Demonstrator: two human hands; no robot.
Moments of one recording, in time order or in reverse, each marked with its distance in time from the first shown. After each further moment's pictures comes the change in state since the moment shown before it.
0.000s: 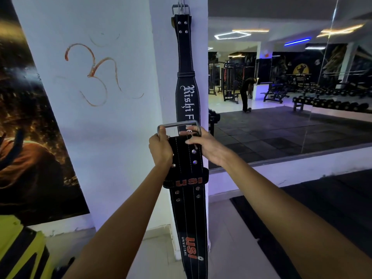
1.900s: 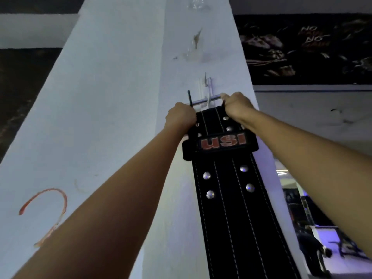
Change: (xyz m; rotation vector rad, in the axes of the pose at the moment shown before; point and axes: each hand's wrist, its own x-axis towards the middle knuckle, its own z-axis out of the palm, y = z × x) left_hand 0.517 0.267 0.267 0.348 0.098 0.711; right_hand 0.504 -0.378 -0.101 -0.730 0.709 -0.856
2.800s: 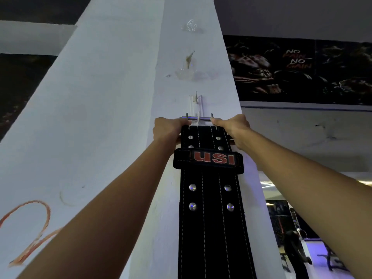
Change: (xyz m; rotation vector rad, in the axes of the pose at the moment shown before) left_hand -0.002 0.000 -0.007 -0.655 -0.025 -0.183; right_hand 0.006 0.021 -0.008 0.354 -0.005 0.167
